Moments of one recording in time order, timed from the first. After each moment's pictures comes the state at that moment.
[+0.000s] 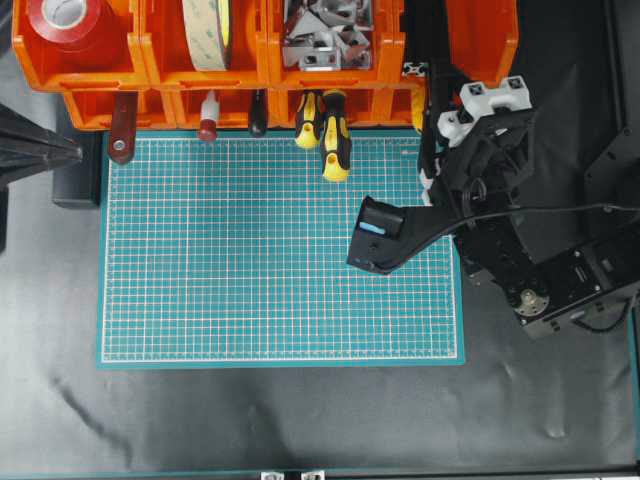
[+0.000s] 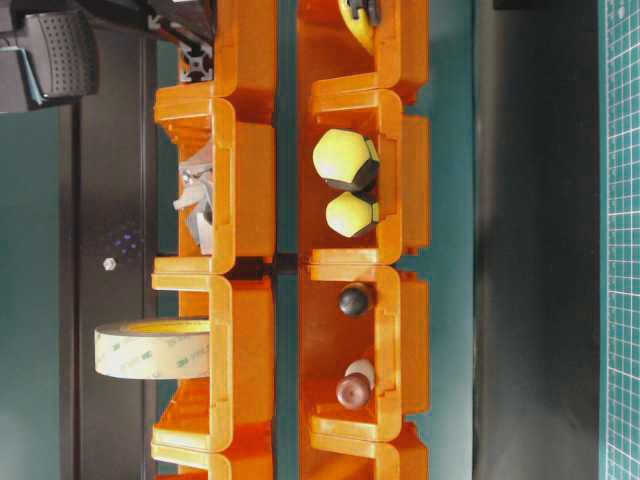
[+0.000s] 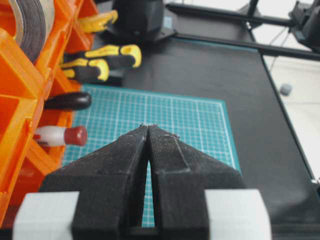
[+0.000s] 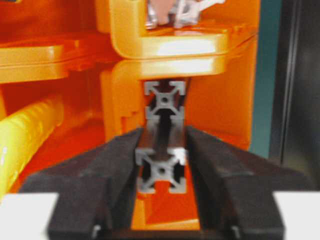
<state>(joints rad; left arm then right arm) -0.01 -1.01 1.08 0.03 0.07 -0.17 0.44 -0.05 0.43 -1.19 1.63 0.50</state>
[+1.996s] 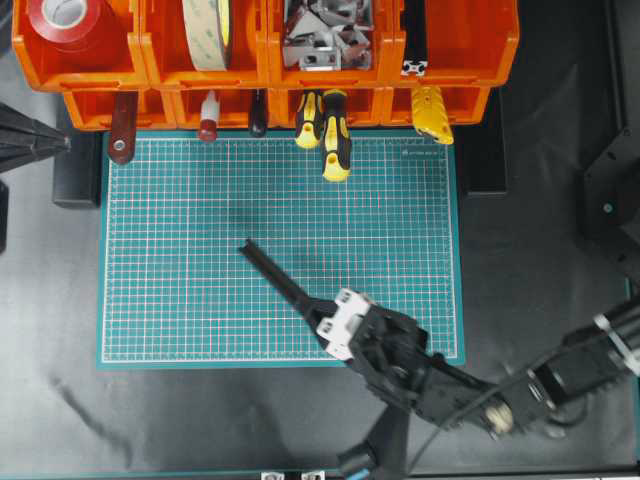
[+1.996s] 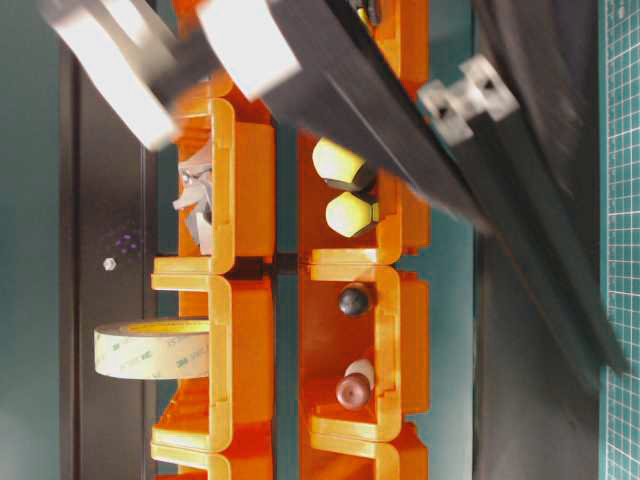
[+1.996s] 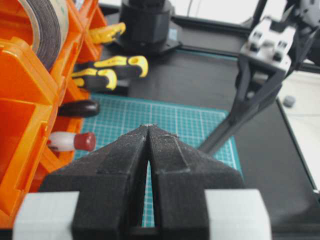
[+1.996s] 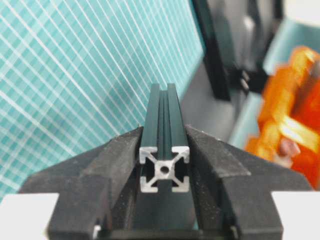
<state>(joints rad) 0.01 -1.05 1.08 0.03 0.09 -0.17 0.61 0.20 0.39 -1.22 0.91 0.36</state>
